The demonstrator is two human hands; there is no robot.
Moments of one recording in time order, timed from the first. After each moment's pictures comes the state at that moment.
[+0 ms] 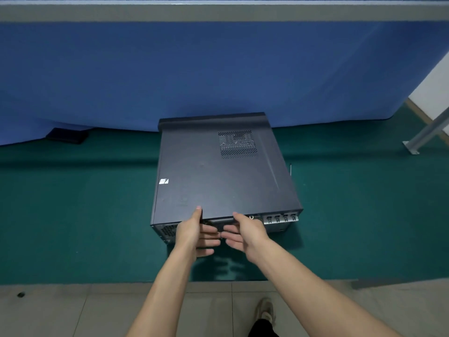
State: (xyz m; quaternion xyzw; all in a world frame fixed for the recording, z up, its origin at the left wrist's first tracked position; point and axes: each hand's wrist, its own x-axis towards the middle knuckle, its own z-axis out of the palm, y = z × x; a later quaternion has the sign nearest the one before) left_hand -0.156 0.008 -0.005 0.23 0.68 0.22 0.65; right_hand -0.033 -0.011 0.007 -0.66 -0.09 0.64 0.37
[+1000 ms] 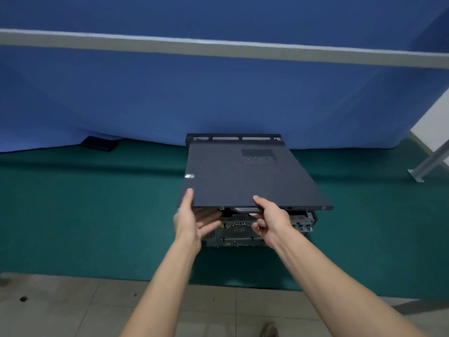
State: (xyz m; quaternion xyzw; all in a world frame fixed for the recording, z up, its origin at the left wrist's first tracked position) left_hand -0.208 0.007 0.038 0.12 0.52 0.49 0.69; right_hand -0.048 -0.006 0.056 -0.66 -0.06 0.56 0.49
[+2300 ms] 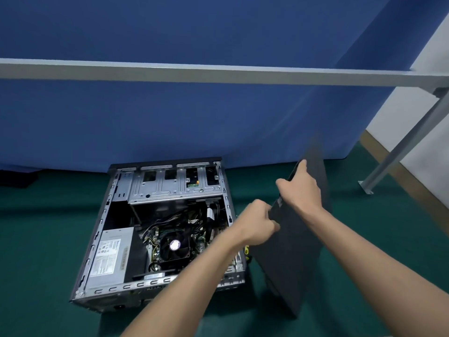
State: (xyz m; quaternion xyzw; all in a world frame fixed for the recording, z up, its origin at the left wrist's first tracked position) left_hand 0.079 0.086 0.098 0.73 0.43 0.13 0.52; right_hand 0.207 0.096 0.119 -0.85 -0.42 0.18 0.26
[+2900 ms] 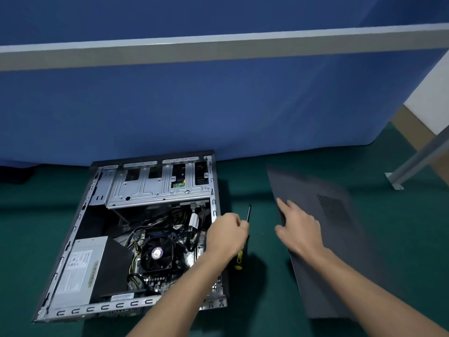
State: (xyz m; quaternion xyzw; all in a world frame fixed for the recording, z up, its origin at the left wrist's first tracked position) left_hand 0.110 0.126 0.010 0.70 0.64 0.10 0.29; right_hand 0.273 0.102 0.001 -0.78 -0.61 0.14 0.06
